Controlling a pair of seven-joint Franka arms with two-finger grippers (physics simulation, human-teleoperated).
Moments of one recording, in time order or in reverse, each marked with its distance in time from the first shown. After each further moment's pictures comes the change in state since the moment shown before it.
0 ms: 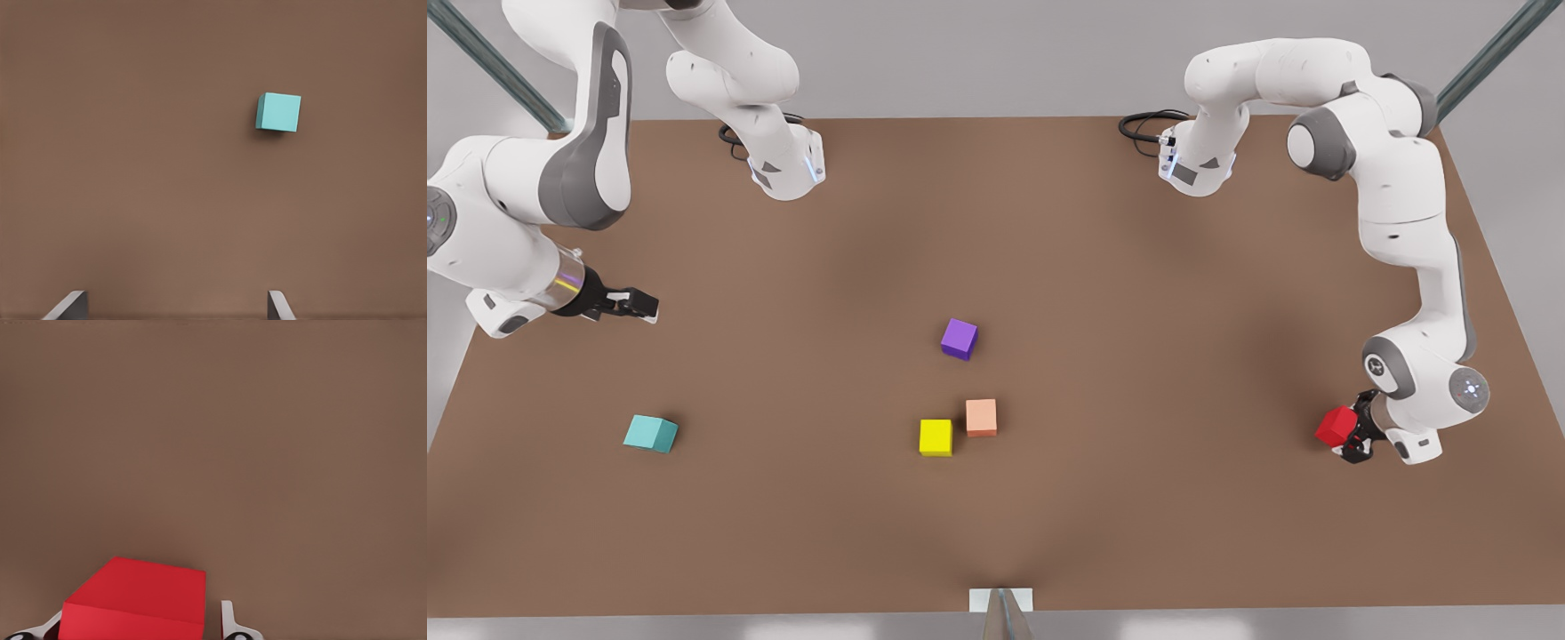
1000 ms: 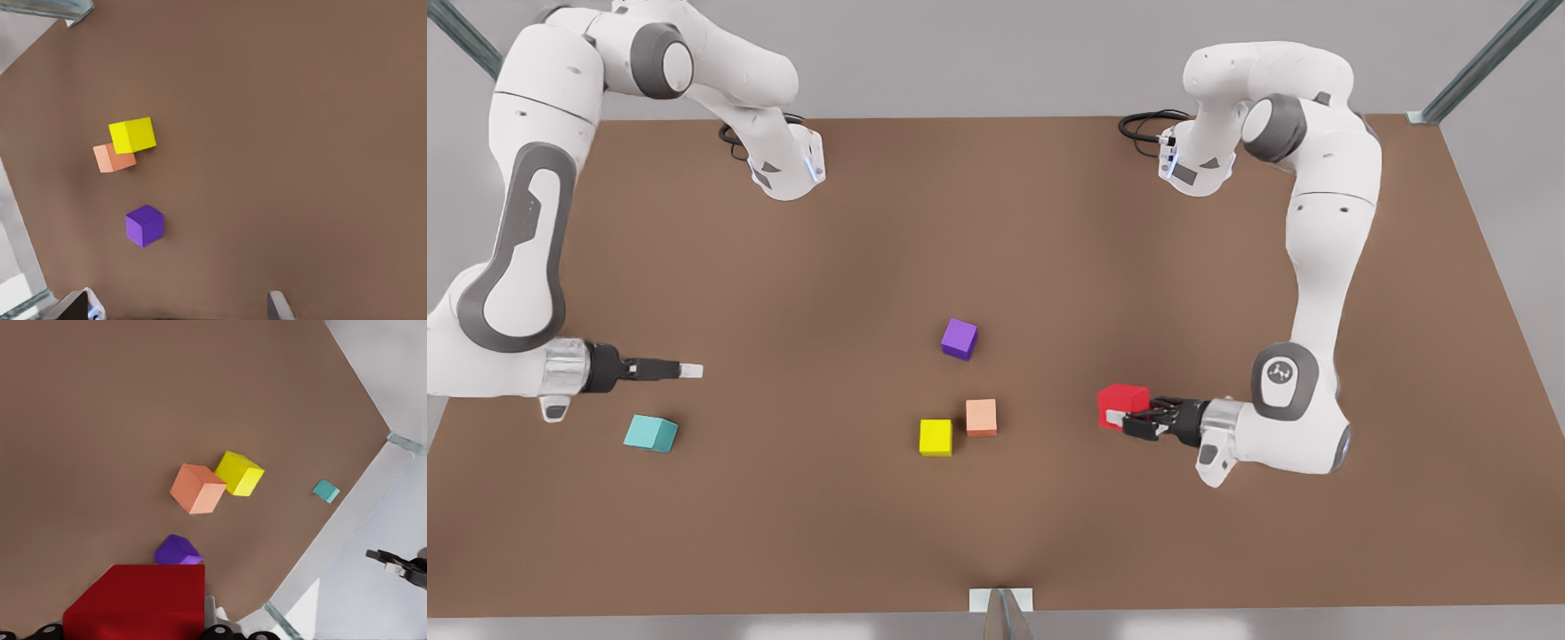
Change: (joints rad) left arm -0.129 0.072 -0.523 0.432 -0.513 -0.645 0.329; right arm -0.172 0.392 -0.008 0.172 0.733 -0.129 -0.218
